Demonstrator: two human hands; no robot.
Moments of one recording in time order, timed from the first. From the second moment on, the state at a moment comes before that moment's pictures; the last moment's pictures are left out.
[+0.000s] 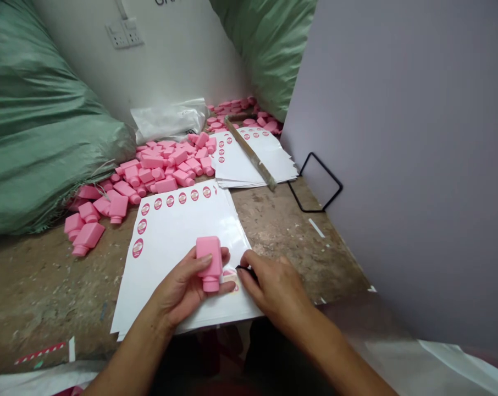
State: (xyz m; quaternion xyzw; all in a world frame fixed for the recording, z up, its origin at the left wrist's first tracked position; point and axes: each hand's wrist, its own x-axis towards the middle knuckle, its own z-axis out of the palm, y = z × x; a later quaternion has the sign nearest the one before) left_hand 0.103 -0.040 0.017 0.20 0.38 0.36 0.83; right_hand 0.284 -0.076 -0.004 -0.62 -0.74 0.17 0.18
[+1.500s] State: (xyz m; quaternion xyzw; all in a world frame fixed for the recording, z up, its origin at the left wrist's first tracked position) left_hand 0.108 -0.042 0.010 0.11 0.36 0.46 0.80; right_hand 0.291 -0.070 -0.015 -0.54 -0.80 0.04 0.24
